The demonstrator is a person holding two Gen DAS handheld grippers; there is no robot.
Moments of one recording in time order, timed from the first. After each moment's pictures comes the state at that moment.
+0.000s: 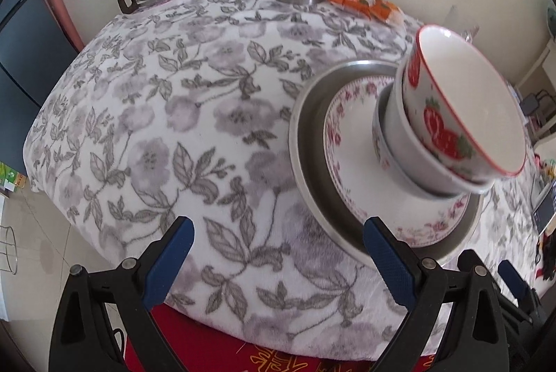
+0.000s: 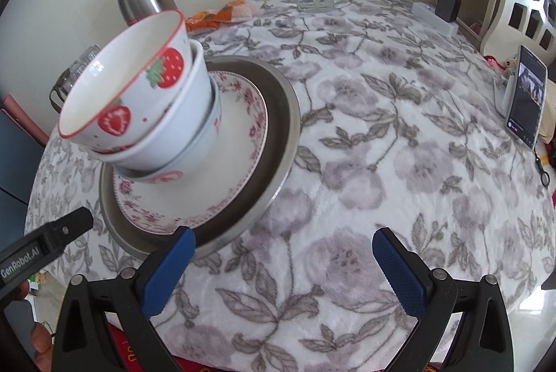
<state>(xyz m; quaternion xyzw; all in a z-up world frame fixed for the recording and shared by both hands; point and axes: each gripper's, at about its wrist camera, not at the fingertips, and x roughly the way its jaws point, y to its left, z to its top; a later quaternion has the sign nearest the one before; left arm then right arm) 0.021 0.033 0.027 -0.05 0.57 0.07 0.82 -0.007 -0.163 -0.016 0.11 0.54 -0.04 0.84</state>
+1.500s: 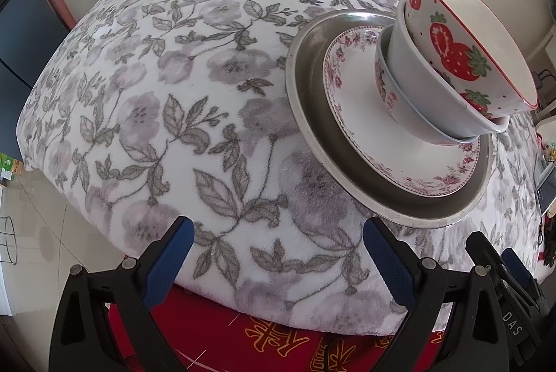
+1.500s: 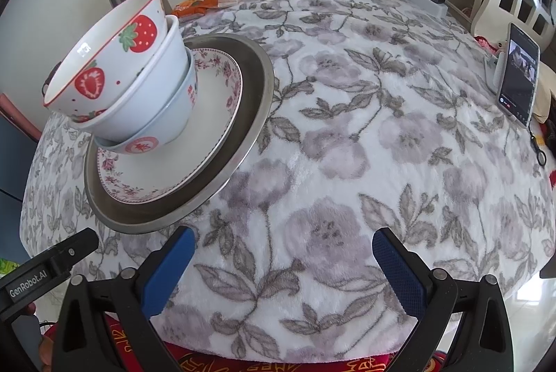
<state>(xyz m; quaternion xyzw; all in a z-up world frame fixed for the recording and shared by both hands) -0.004 0.031 0.005 -0.06 0.61 0.06 0.79 -0.024 -0.171 -0.027 0.11 0.55 -0.05 0.83</state>
